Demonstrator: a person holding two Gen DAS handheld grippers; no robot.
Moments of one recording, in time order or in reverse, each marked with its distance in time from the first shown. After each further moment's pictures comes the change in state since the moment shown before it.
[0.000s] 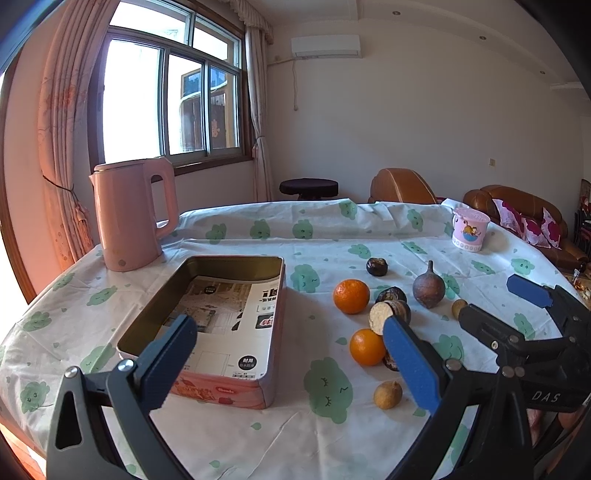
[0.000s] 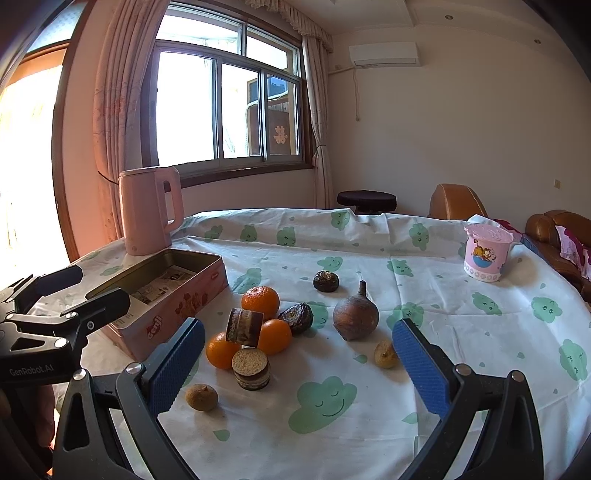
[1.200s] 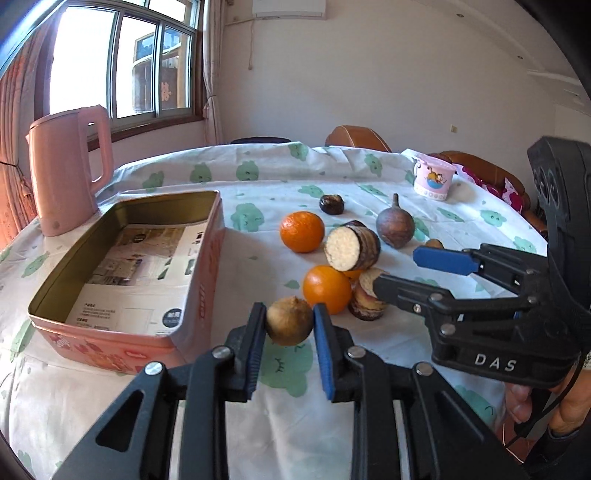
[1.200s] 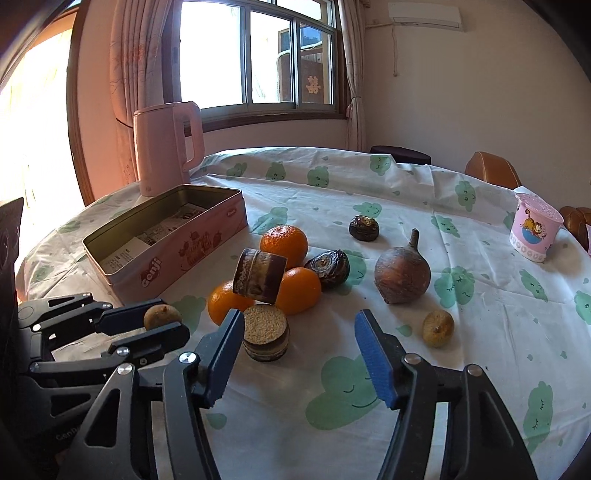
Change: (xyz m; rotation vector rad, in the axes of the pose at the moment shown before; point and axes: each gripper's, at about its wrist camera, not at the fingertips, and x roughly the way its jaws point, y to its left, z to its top) left arm 0.046 -0.014 -0.029 0.048 0.173 -0.183; right arm 0.058 0.015 -0.014 -0.090 0.235 0.137
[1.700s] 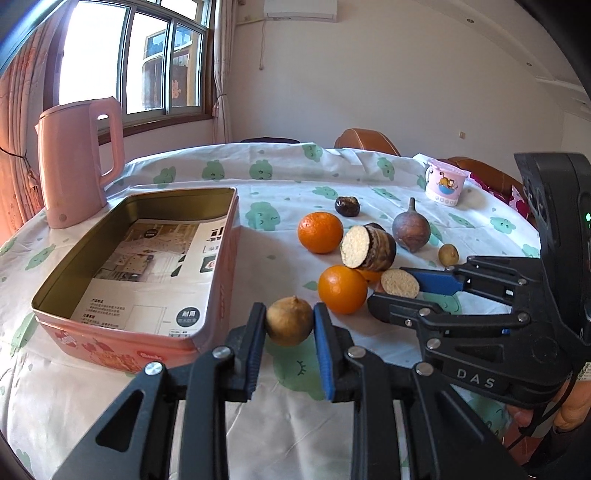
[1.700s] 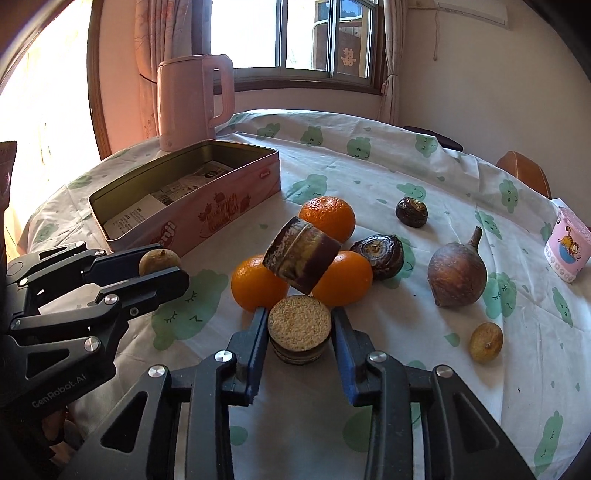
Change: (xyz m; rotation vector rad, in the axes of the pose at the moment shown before) left arm 0.005 0.011 -0.004 -0.025 -0.003 0.010; right arm 0.025 0.020 0.004 -0.107 0.102 0.040
